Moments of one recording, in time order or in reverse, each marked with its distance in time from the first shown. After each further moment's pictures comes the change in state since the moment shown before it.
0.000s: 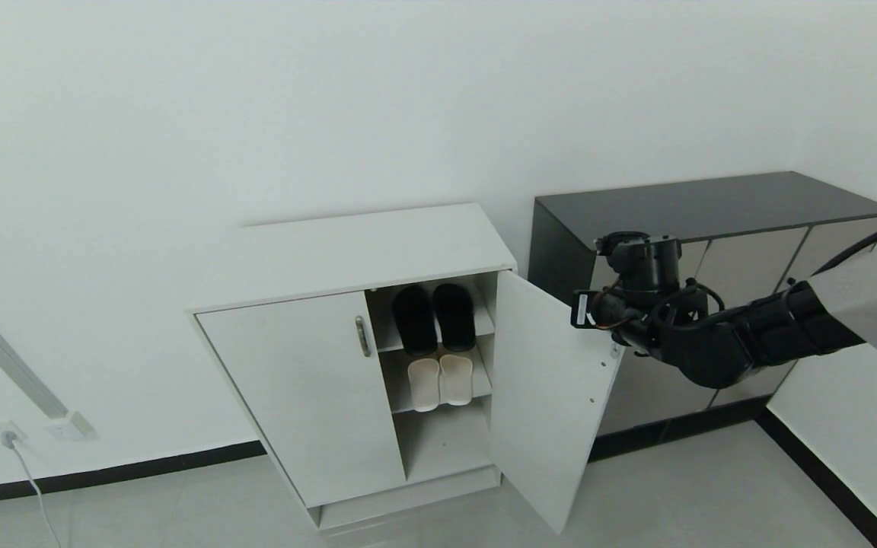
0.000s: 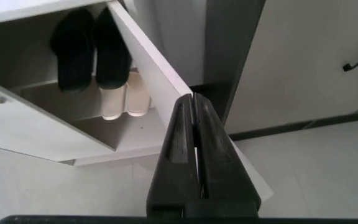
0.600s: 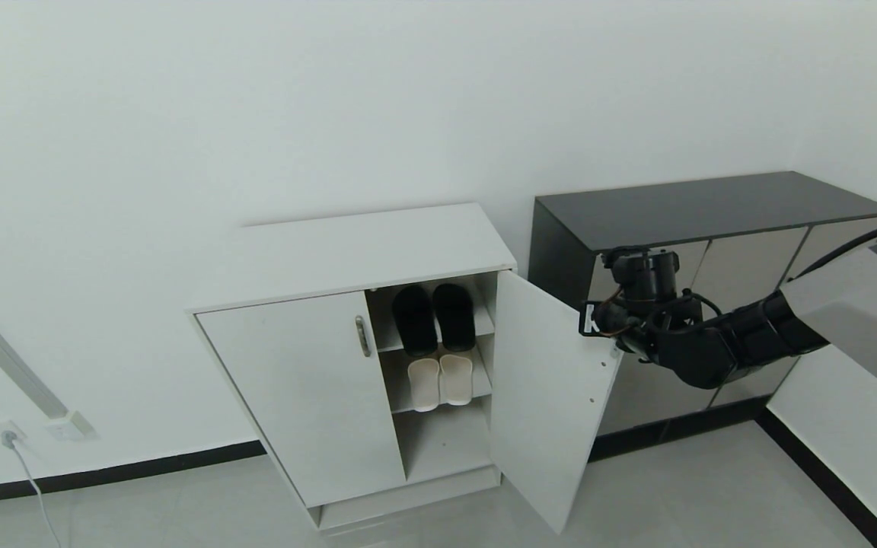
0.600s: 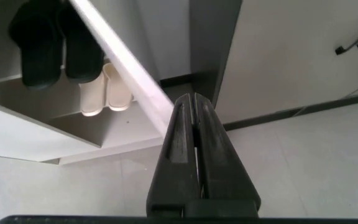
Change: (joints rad) left arm 0.000 0.000 0.000 0.000 0.000 0.000; right arm -0.038 0.069 -0.024 -0.001 0.000 0.000
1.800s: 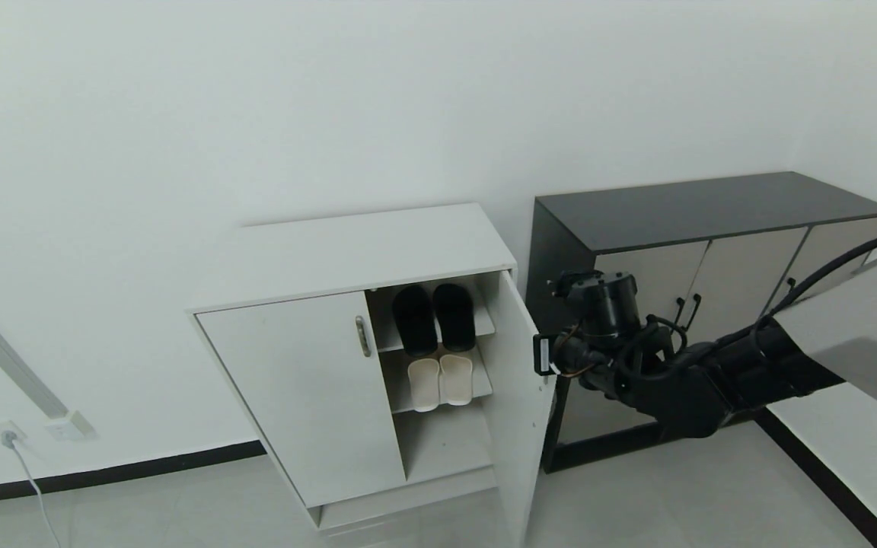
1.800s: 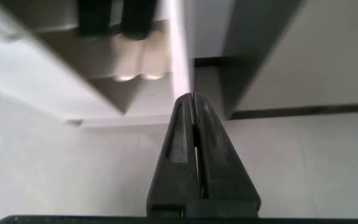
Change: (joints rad) left arm 0.000 0.000 0.000 0.000 0.000 -0.001; right arm 0.206 -0.089 0.140 -0.001 -0.002 0.000
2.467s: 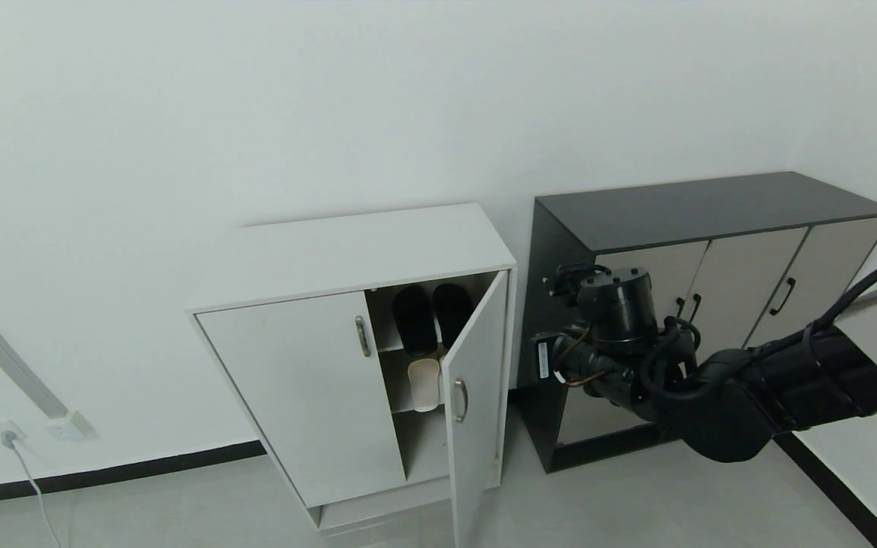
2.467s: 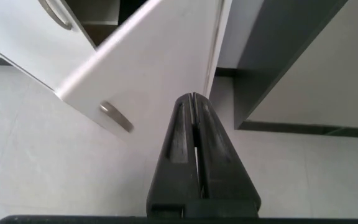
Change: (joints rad) left arm 0.000 0.000 0.000 0.000 0.000 0.000; right arm 0.060 -0.101 0.090 -0.036 0.002 -0.054
